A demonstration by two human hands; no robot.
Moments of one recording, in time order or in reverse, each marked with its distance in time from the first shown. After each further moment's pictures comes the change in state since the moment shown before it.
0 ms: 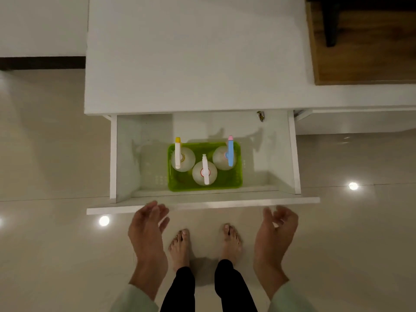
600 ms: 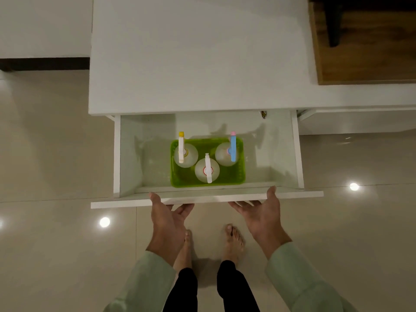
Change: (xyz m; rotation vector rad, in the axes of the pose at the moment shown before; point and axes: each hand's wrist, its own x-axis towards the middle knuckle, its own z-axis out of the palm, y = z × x) left_hand 0.018 0.011 0.040 -0.355 -0.101 -0.411; right_hand 0.034 -0.021 0.045 0.687 -0.380 0.782
